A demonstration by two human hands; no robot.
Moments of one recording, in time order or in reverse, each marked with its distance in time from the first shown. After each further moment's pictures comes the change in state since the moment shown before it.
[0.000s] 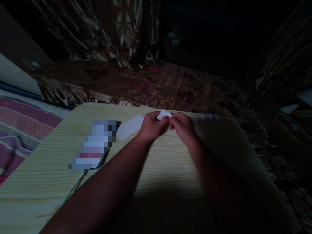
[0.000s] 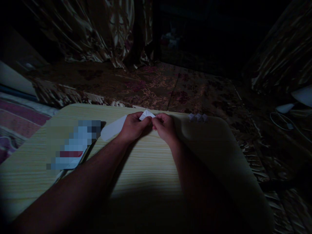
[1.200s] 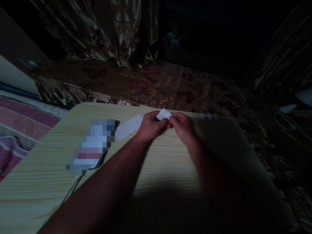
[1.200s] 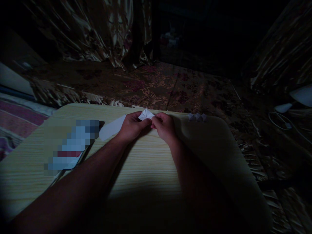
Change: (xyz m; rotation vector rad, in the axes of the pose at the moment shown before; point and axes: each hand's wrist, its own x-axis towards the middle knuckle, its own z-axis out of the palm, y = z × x) left_hand 0.001 -0.004 0.001 -0.121 -0.041 -0.033; right_hand 0.000 0.002 -0.002 0.011 -0.016 -0.018
